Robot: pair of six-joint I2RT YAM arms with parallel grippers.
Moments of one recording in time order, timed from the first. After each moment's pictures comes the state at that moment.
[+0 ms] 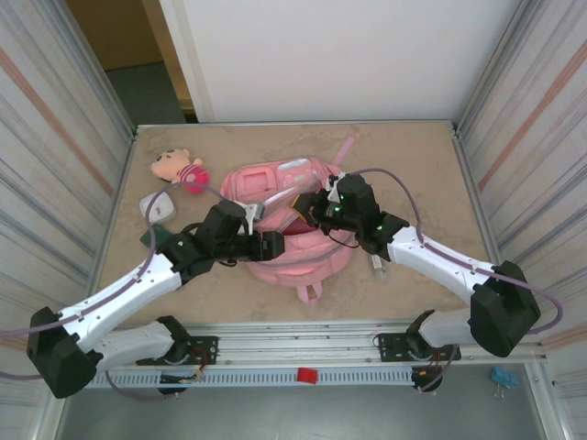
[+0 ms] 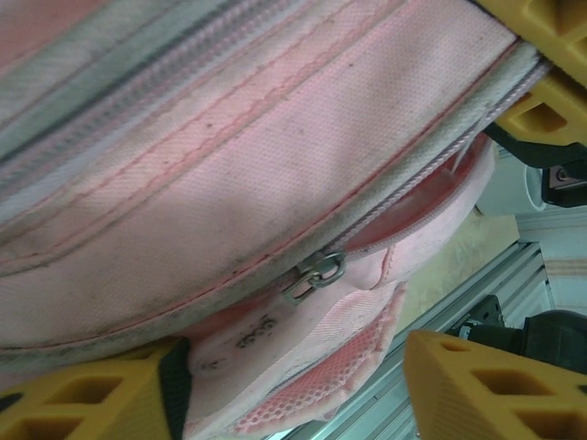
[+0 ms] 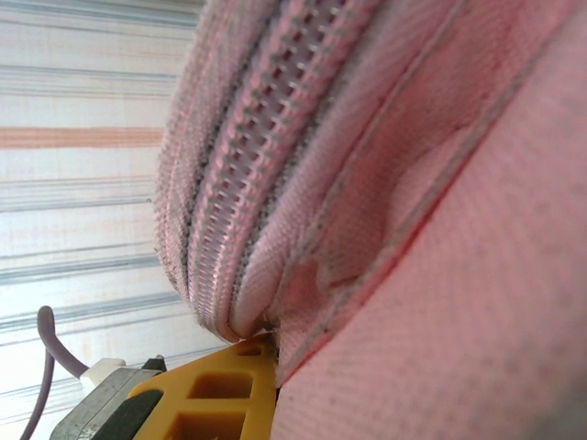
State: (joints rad) left arm -0.77 1.06 0.85 -0.50 0.22 -0.71; right arm 0.71 1.32 0.89 0.06 -0.30 1.35
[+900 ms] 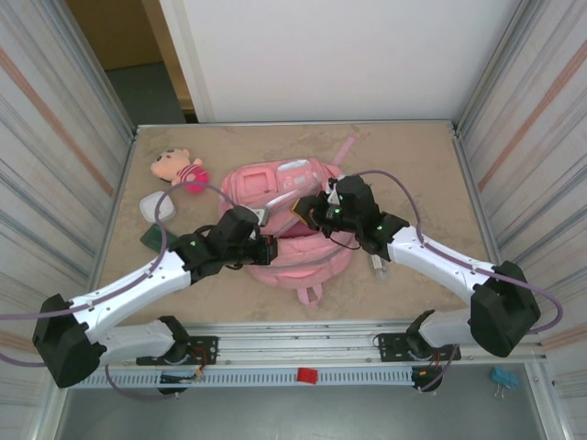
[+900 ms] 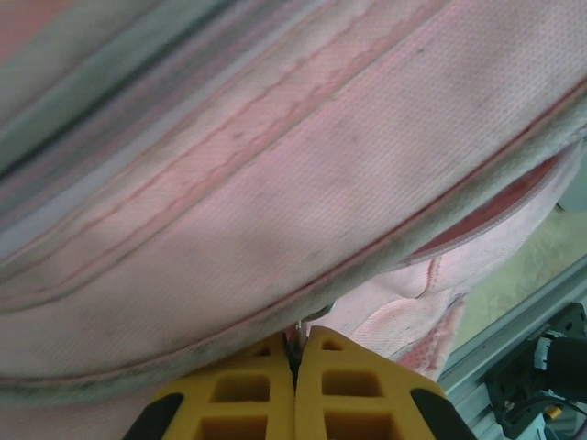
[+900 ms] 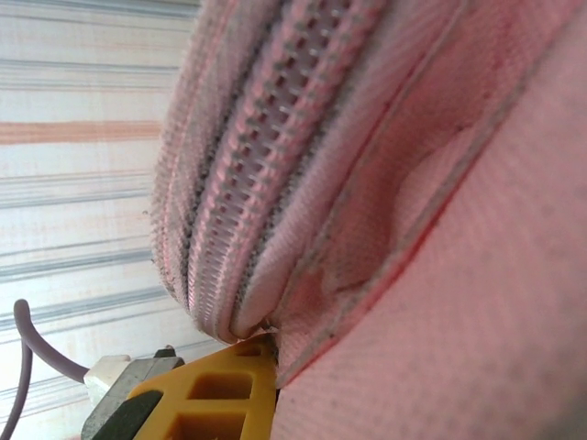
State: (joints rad) left arm -0.83 1.11 0.85 -0.53 0.06 -0.68; right arm 0.70 1.32 0.89 0.01 -0.33 1.35
